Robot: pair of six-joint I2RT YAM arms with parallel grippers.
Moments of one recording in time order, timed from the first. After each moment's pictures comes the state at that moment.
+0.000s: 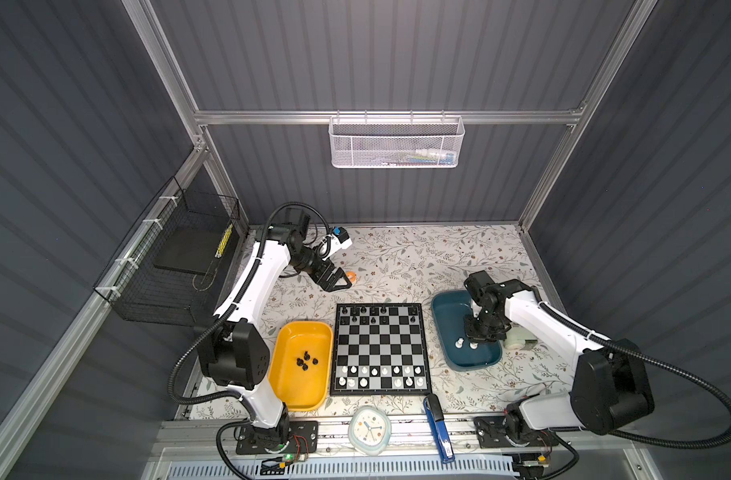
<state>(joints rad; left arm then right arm) -0.21 1.72 1.71 -1.24 0.61 0.65 0.32 1.41 0.96 -1.09 0.01 0.41</state>
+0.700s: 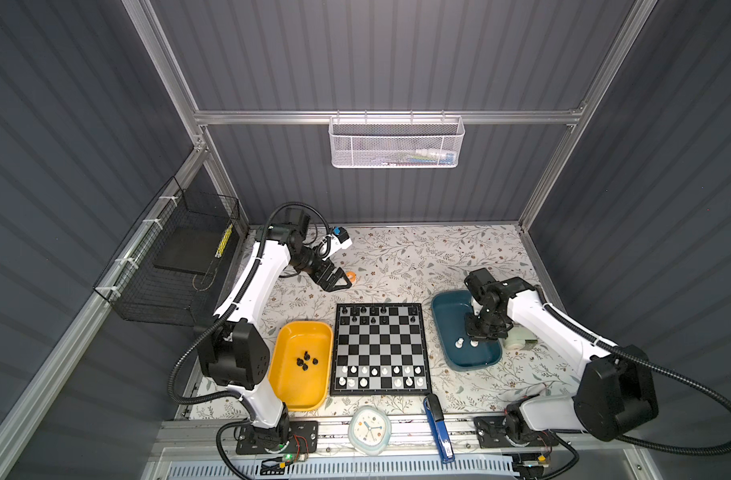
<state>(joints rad) -0.21 1.72 1.71 -1.24 0.61 0.65 0.34 1.38 1.02 -1.15 0.03 0.42</state>
